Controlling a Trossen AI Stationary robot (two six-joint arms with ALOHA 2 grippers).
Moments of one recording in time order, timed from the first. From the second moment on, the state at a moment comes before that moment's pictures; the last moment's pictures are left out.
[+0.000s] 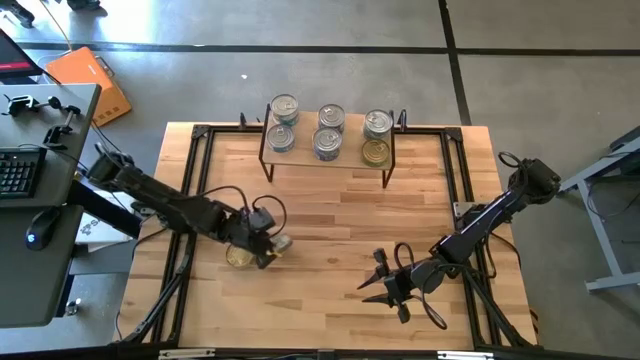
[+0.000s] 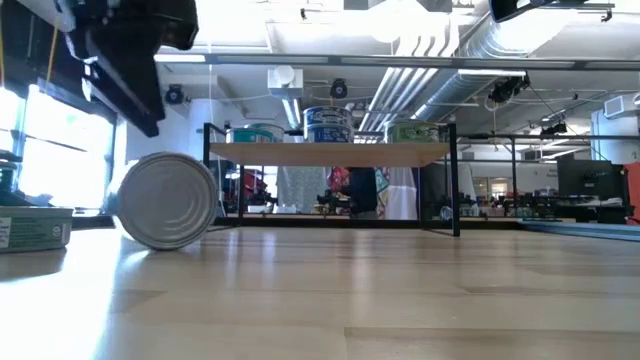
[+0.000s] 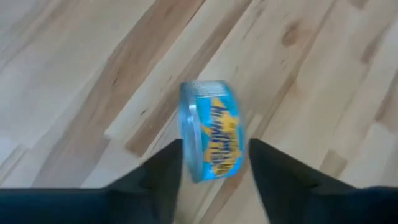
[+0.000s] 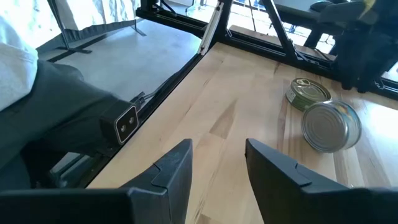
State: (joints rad) left arm -0.39 1.34 0.92 -0.72 -0.27 -0.95; right arm 0.69 1.45 0.74 0.32 0.33 -0.03
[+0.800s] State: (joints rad) left arm -0.29 1.60 0.92 -0.43 -0.44 -0.72; right arm 0.69 1.45 0.74 0.28 0.33 -0.02
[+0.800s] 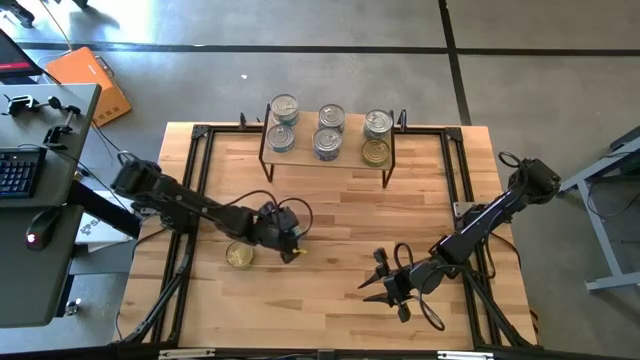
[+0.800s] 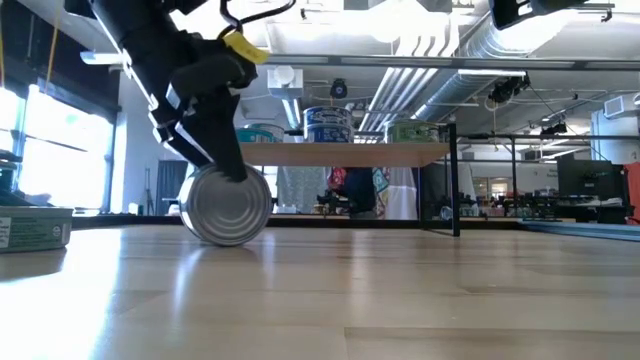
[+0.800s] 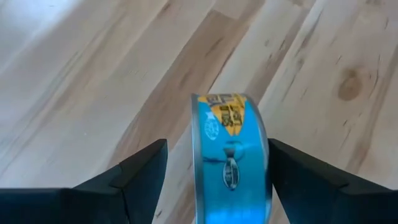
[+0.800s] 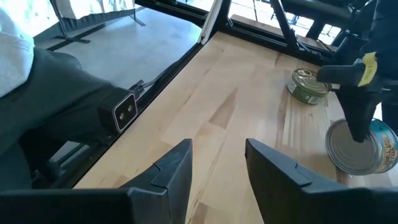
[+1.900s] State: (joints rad) left arm -0.03 1.41 1.22 -0.77 -0.94 0.47; right arm 0.69 1.45 0.74 0.27 0.33 0.00
